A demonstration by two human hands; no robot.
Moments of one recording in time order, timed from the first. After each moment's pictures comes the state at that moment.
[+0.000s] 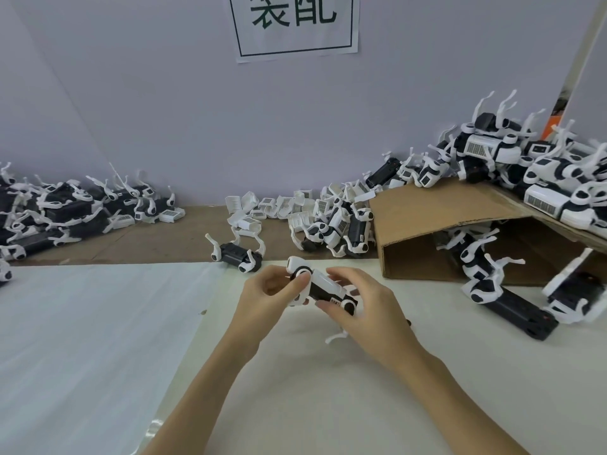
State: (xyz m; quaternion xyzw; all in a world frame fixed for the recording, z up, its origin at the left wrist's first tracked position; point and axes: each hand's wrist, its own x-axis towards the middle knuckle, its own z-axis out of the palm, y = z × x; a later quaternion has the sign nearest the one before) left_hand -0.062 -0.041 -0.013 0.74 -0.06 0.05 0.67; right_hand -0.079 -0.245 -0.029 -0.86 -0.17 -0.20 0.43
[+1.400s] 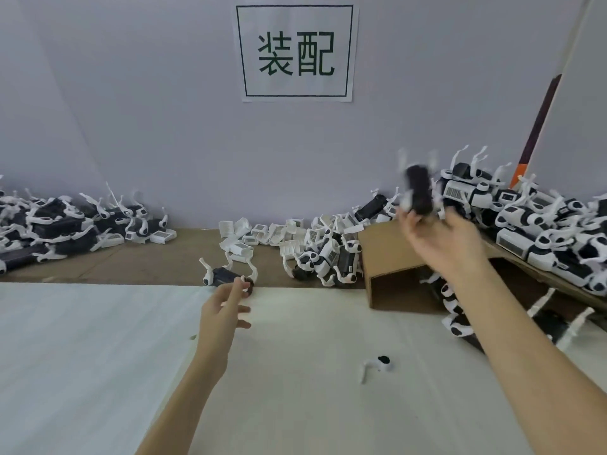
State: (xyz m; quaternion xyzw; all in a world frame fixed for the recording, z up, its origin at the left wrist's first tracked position) left_hand -0.036 -0.004 -0.025 0.69 0.06 0.16 0.71; right_hand -0.014 -0.353 0.109 -0.21 -0.03 -0.02 0.98
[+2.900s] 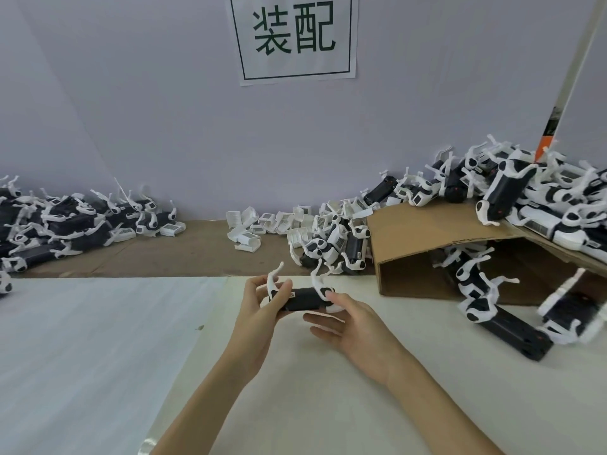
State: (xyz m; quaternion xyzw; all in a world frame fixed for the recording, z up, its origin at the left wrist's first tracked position) left_hand -0.058 -0.049 -0.020 0.62 0.00 0.05 0.78; right_hand -0.063 -0.228 -0.022 -0.48 0.02 0.14 0.86
